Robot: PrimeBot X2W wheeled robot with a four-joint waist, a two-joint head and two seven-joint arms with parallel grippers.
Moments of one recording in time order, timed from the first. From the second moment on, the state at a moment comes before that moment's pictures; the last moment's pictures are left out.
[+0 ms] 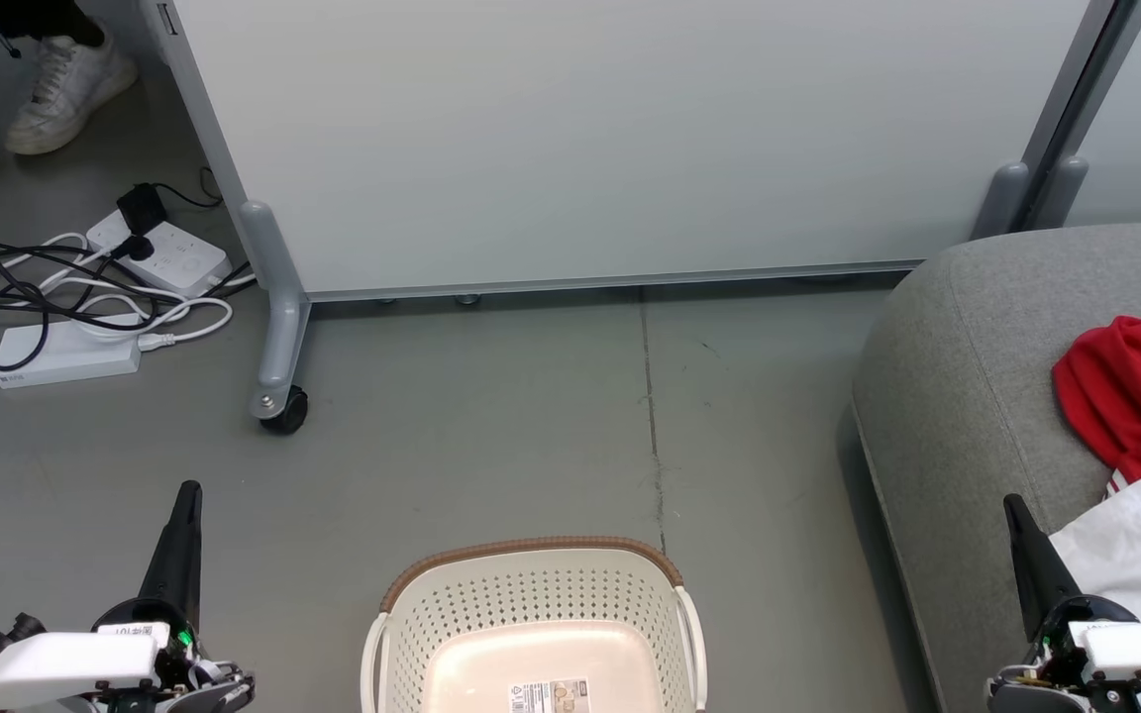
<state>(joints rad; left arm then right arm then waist) 0.00 0.05 0.14 0.14 -1.54 -0.09 0.14 0.01 -0.06 -0.03 0.14 1.55 0.13 0.03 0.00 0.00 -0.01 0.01</state>
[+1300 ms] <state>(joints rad) -0.01 0.05 0.16 0.12 -1.62 -0.09 0.17 0.00 -0.07 -0.03 0.14 1.64 0.13 0.04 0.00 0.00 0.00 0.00</state>
